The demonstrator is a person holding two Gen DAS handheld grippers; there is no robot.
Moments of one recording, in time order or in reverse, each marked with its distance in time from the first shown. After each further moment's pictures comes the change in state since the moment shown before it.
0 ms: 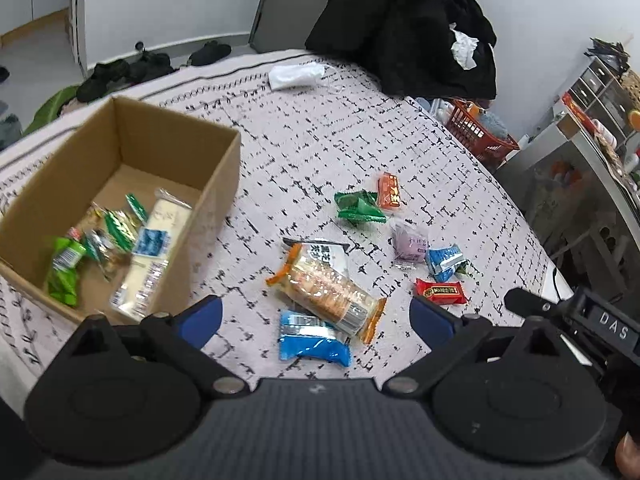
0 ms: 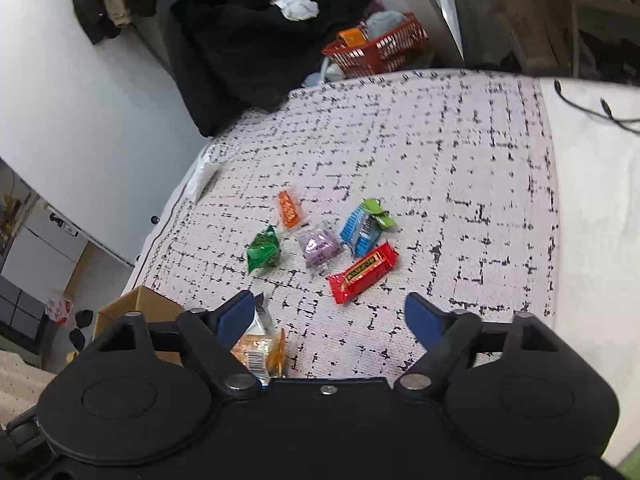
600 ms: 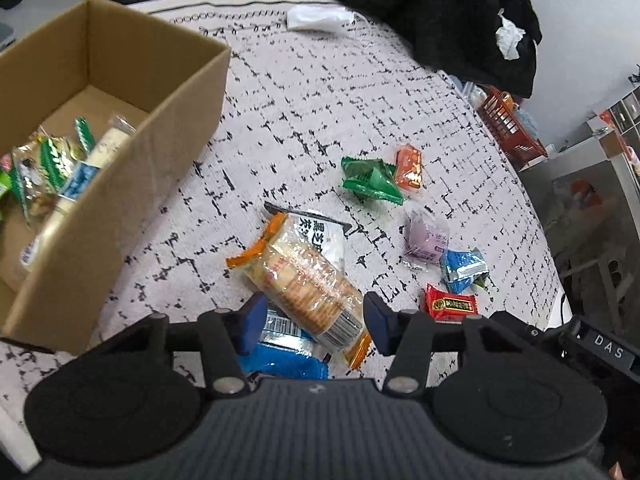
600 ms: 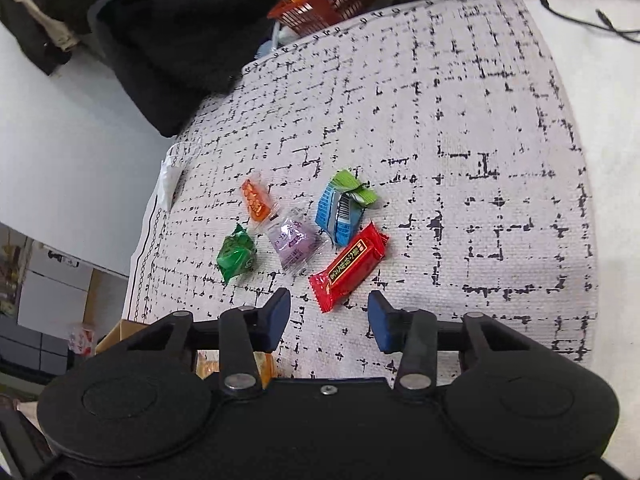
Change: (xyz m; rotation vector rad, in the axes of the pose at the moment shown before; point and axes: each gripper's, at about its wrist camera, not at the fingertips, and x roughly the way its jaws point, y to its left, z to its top) left arm 0.080 0.001 0.000 -0.161 0.106 -0.017; right arm 0.061 -0.028 0.011 0.199 0.105 0.021
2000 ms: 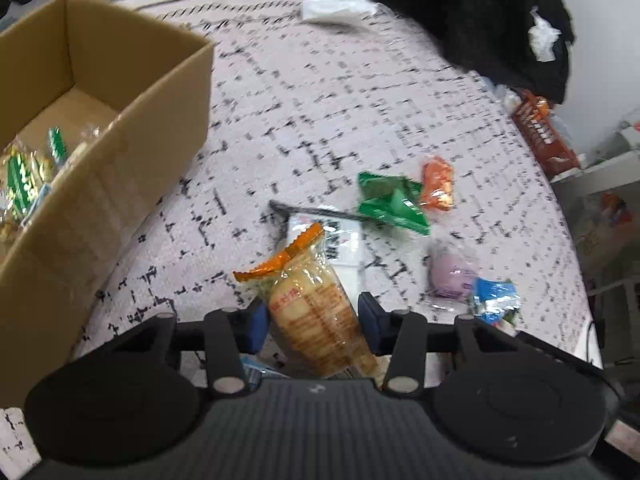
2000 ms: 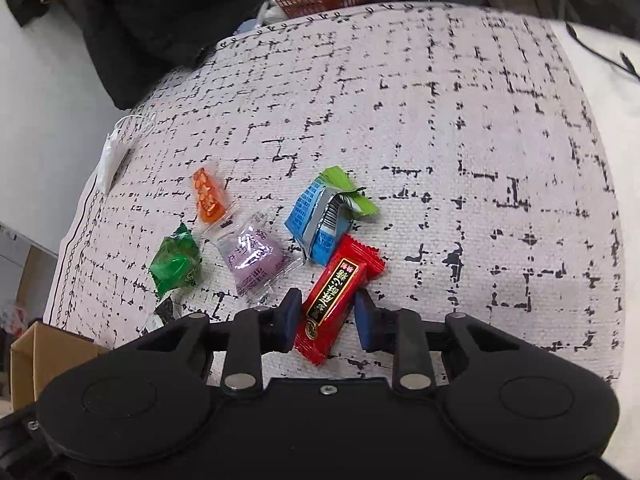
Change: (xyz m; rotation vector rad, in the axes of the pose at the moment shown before) left arm 0.033 -0.012 0.022 -0.021 -0.007 0.061; right arm 0.064 0.024 0.006 -0.134 -0.029 -0.182
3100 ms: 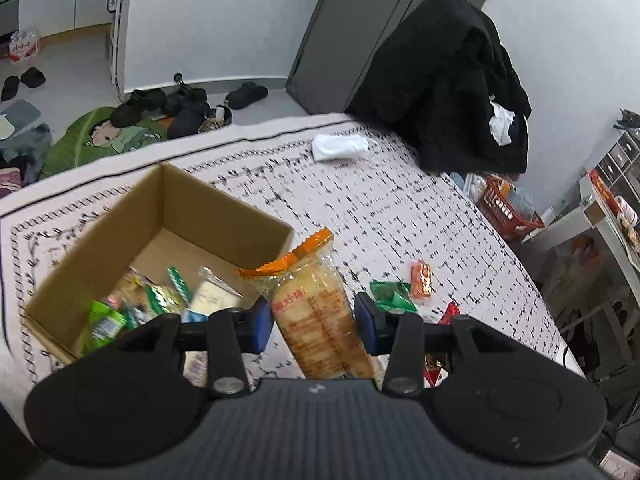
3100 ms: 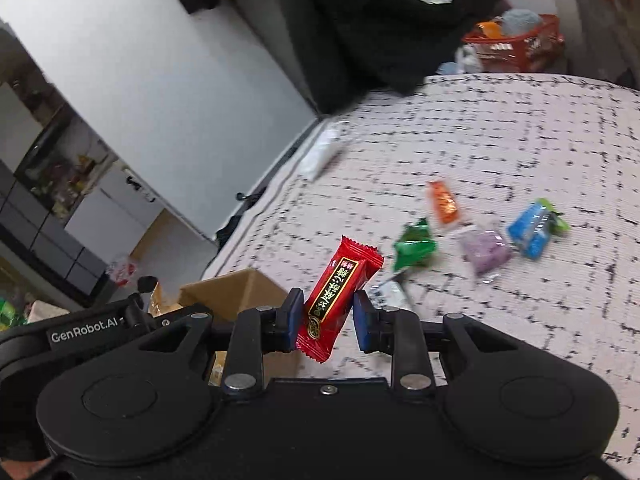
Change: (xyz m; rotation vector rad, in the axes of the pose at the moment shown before) left arm -0.140 0.041 0.030 0.076 -0.253 -0.006; right arm -0.091 0.086 -0.042 -0.228 -0.085 0.417
